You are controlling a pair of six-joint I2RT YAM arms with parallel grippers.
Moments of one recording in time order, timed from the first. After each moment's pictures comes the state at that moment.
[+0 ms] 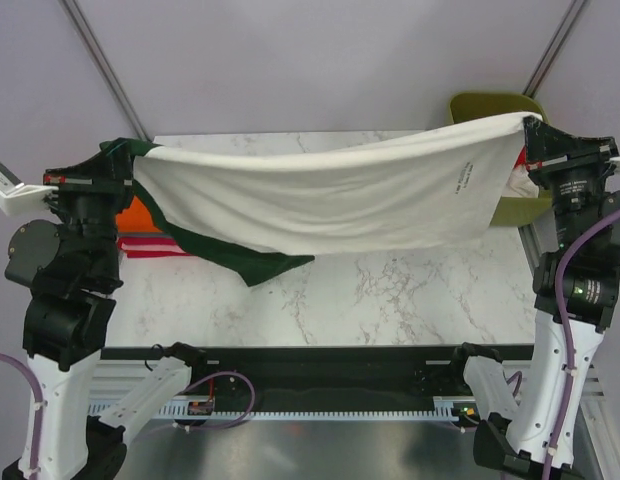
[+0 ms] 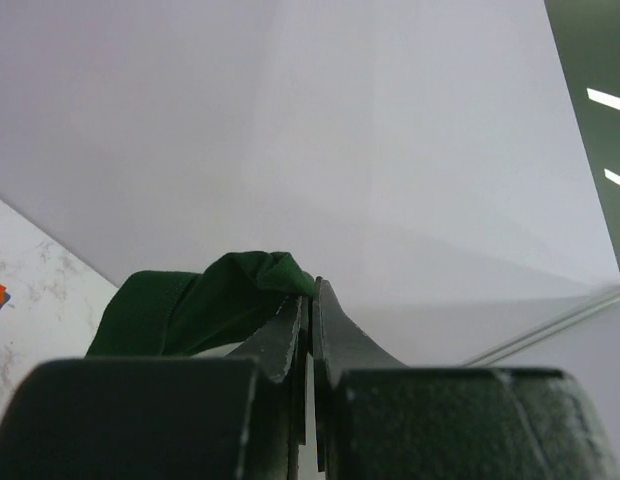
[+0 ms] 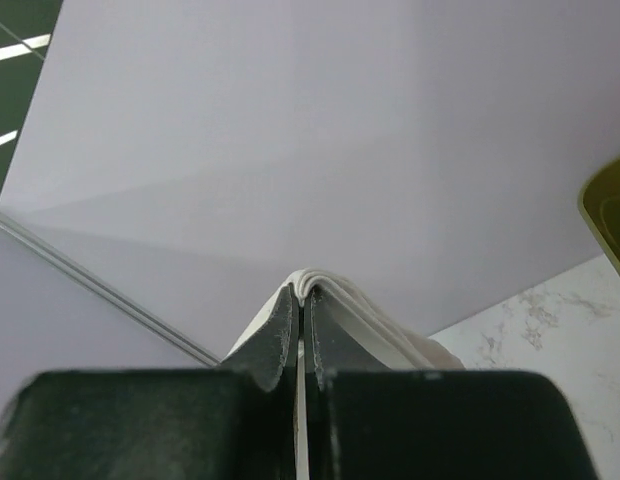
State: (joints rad) left arm -0.34 0.76 1.47 -0.43 -0.54 -0.87; right arm -0.29 0.84 1.34 -0.21 -0.25 0.96
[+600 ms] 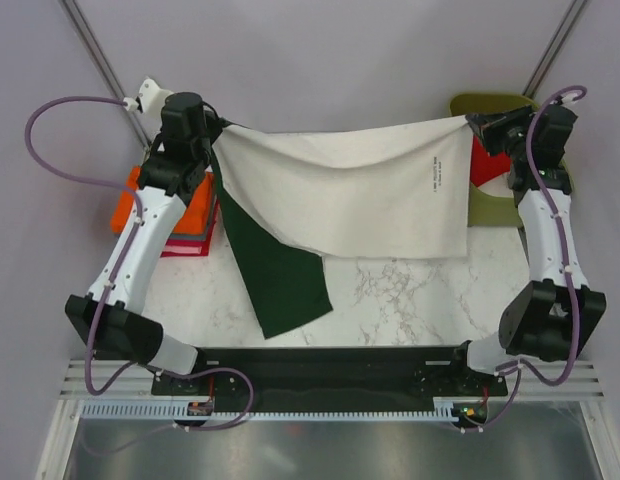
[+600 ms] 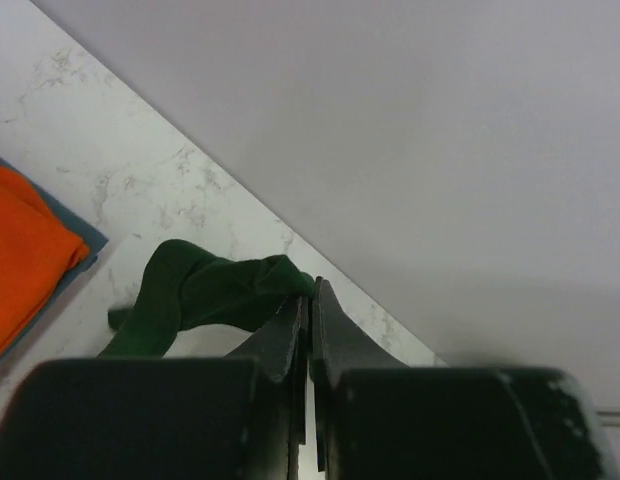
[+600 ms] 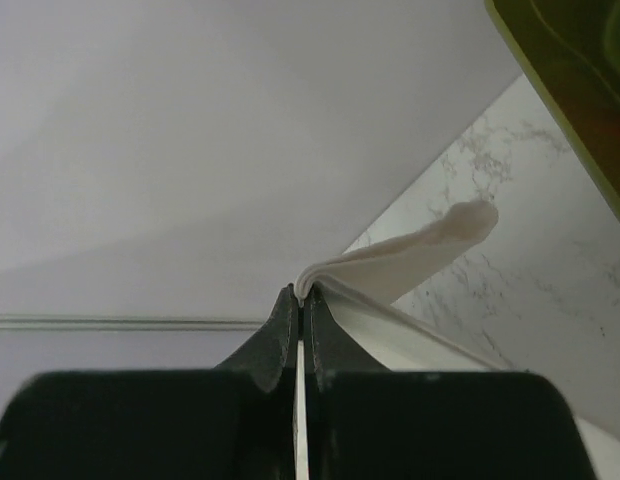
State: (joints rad) left arm -0.28 1.41 1.59 -0.38 -0.52 -0.85; right arm -0.24 1.42 1.39 -0.12 -0.35 1.09
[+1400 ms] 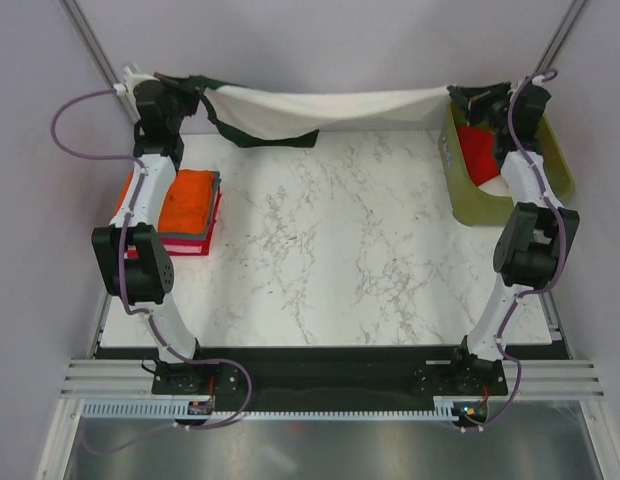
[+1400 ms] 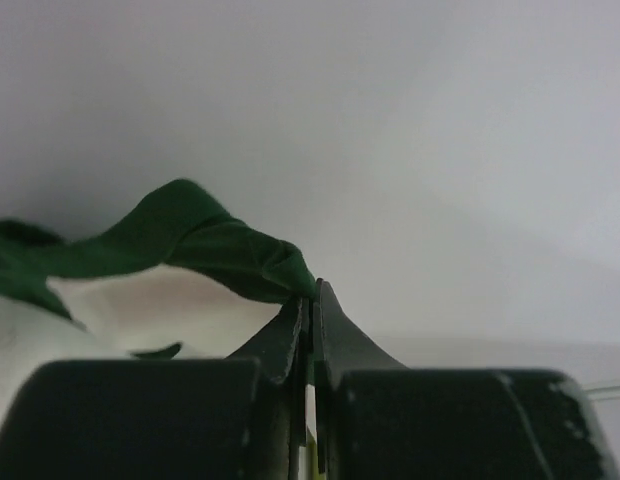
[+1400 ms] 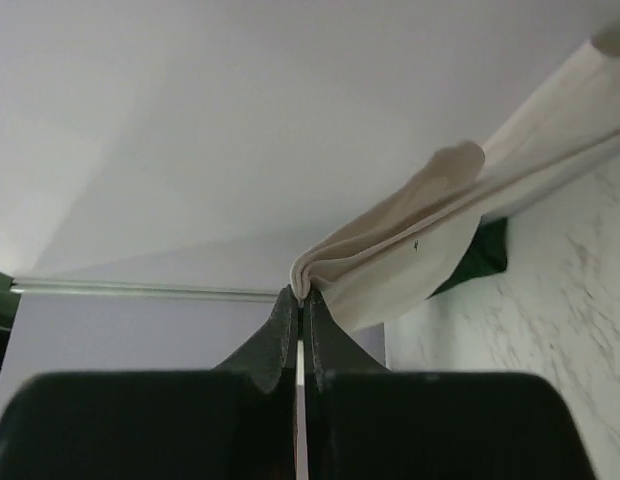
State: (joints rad) left arm 0.05 1.87 1.81 0.14 0.06 -1.08; right arm -0.23 2.01 1.82 0.23 -0.59 1.39
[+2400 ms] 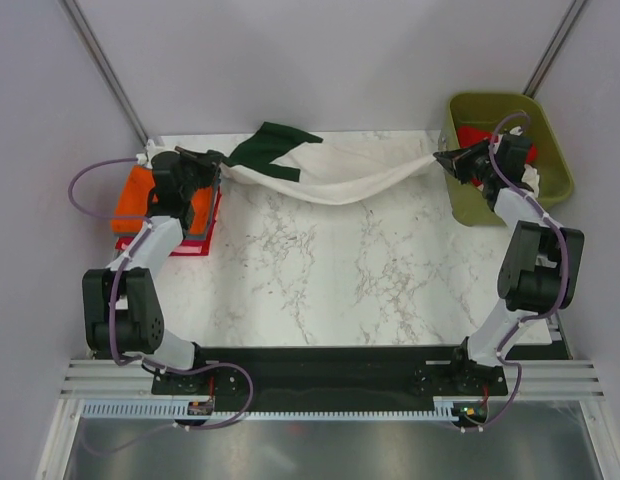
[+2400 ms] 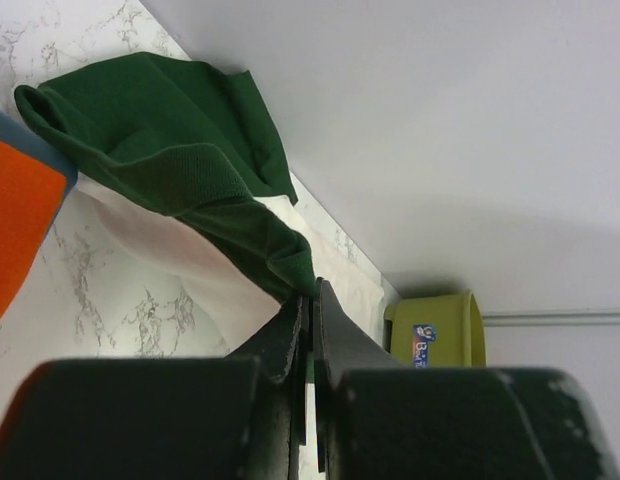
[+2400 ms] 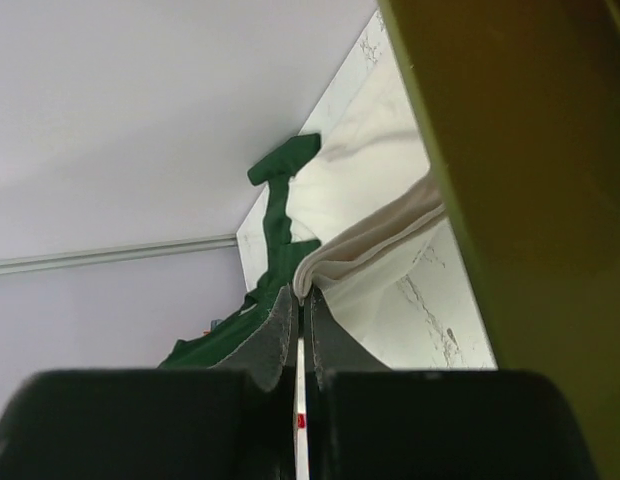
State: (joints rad) left arm 0.02 1.51 1.00 0.32 0.11 -1.05; right arm -0.23 1.81 1.25 0.16 -0.58 1.09
